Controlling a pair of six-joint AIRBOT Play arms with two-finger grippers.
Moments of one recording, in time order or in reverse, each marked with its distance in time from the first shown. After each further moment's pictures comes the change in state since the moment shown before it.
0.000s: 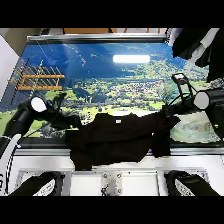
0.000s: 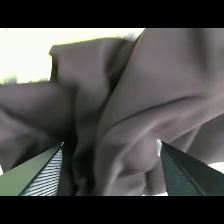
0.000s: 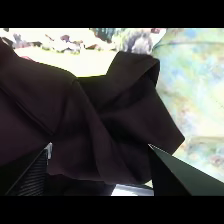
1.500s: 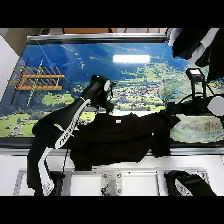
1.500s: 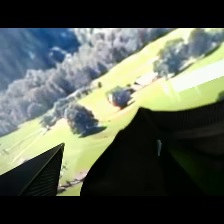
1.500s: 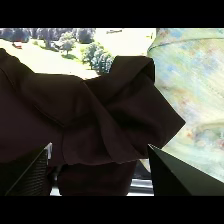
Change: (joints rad) left arm -0.426 -0.890 0.923 0.333 -0.214 -0.056; right arm 0.001 0.106 0.014 0.011 0.037 0.135
